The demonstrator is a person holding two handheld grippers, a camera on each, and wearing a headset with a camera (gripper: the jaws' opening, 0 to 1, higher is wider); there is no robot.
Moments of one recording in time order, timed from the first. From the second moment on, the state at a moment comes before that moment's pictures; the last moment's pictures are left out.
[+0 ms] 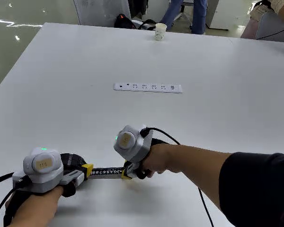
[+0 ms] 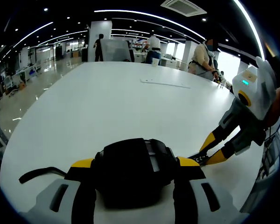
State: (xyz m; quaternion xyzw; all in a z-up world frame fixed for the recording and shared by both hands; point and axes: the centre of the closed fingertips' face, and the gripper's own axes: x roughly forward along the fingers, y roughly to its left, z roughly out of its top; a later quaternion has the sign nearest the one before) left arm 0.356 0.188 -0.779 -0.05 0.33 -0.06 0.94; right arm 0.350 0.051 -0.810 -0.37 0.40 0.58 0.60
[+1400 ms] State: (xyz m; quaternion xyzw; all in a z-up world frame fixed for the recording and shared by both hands) left arm 0.351 0.186 -0.776 -0.06 0.33 -0.07 0.94; right arm 0.346 0.069 -0.808 -0.34 0.39 0.60 0.61
